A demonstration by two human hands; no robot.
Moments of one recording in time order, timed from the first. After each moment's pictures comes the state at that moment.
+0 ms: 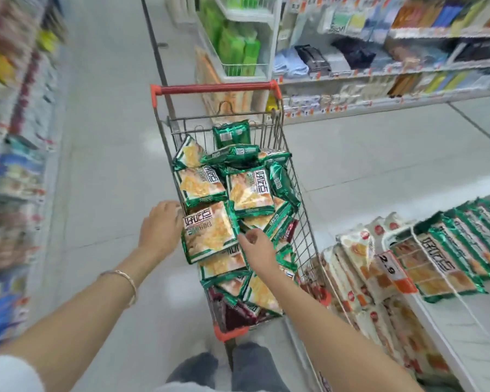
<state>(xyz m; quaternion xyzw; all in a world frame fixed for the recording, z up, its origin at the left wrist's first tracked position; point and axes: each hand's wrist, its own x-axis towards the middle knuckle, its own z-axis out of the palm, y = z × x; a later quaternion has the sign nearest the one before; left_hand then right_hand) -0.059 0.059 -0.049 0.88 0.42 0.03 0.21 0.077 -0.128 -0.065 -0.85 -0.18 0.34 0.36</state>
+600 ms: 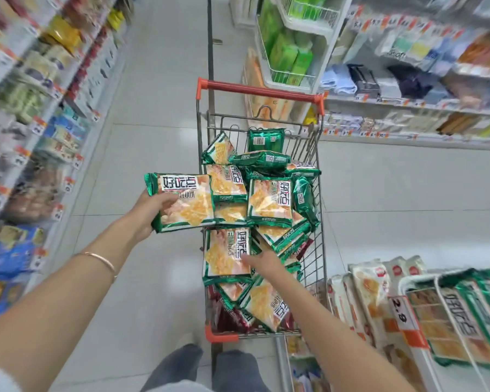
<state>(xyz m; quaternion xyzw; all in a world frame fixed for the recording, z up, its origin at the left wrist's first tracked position) -0.090 0.094 -0.036 0.43 0.53 0.22 0.70 0.104 -0.120 -0.093 -0.85 -0.23 0.45 0.15</state>
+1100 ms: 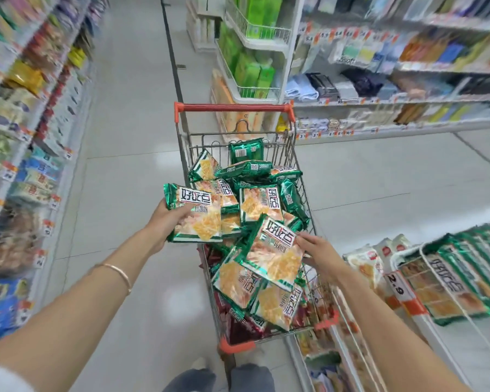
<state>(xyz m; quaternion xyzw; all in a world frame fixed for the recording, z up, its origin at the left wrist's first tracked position) -0.067 0.087 -0.017 0.56 0.47 0.16 0.66 0.163 -0.189 -0.030 -0.76 -0.14 0.43 0.47</state>
